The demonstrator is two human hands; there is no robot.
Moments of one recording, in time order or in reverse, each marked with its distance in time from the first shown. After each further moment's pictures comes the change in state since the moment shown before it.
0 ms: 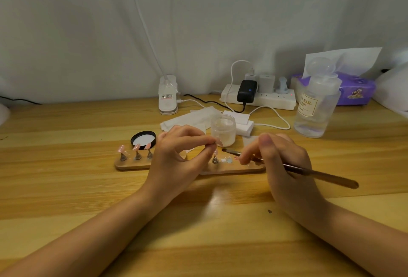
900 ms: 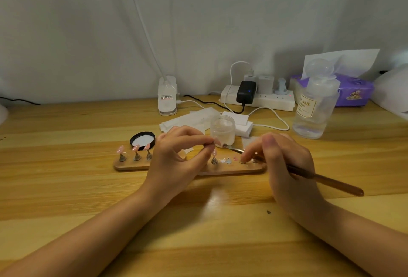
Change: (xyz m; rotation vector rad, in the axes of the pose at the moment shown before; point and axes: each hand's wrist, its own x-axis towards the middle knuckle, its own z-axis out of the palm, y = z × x) left_hand 0.001 0.002 -0.001 -0.043 -0.004 -0.046; right_hand 0.002 -0.001 0.000 -0.010 0.028 -0.013
